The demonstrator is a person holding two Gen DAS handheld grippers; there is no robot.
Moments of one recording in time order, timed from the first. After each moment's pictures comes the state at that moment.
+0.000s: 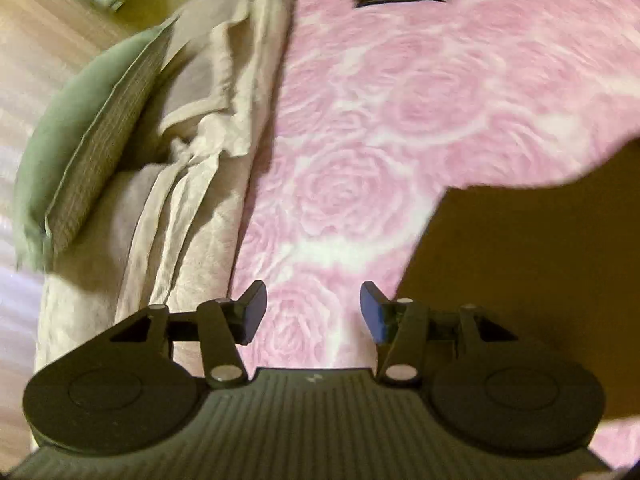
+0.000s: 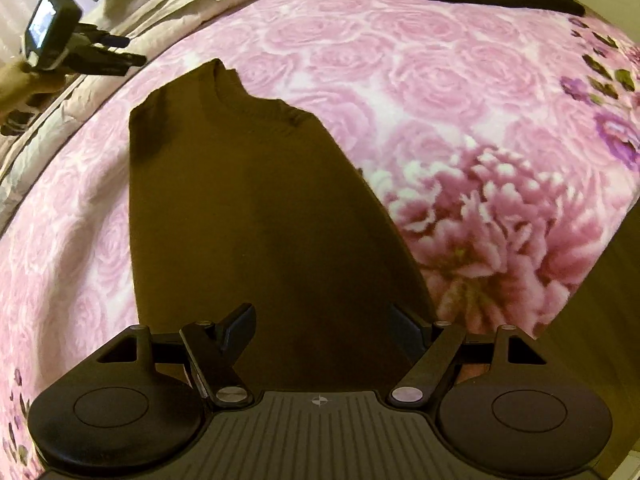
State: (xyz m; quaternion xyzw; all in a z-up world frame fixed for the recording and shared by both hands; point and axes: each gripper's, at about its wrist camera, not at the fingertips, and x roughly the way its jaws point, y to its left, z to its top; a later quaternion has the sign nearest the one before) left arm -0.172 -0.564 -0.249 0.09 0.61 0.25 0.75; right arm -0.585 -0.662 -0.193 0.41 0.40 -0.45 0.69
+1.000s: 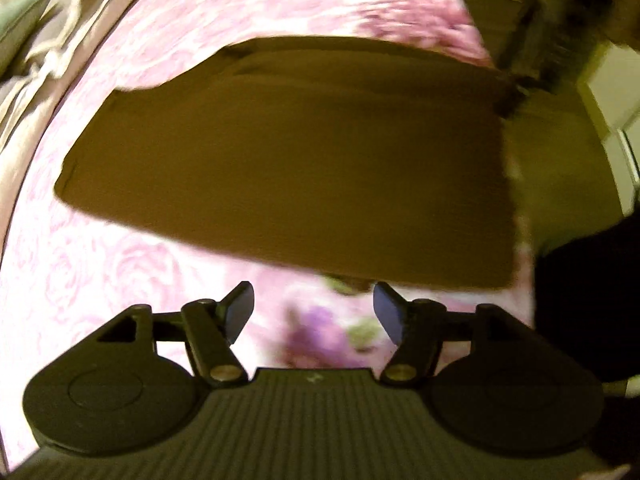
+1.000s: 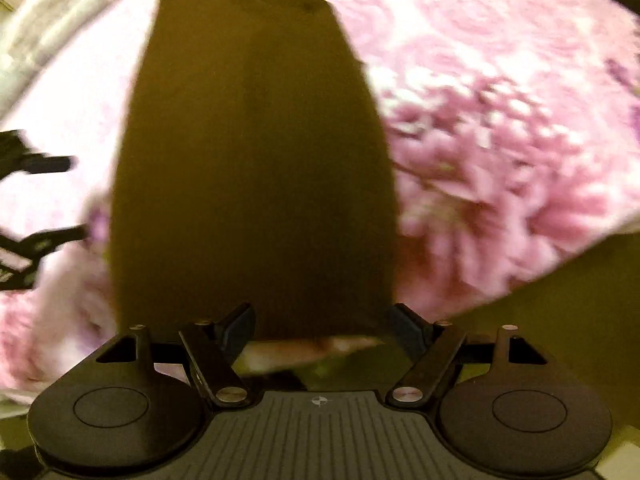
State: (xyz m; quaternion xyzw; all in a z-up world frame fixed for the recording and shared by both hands) left arm -0.110 -0.909 -0.217 -0.24 0.56 0.38 0.70; right arm -0.630 -0.642 -0.223 0.38 0.54 -0.35 0.67
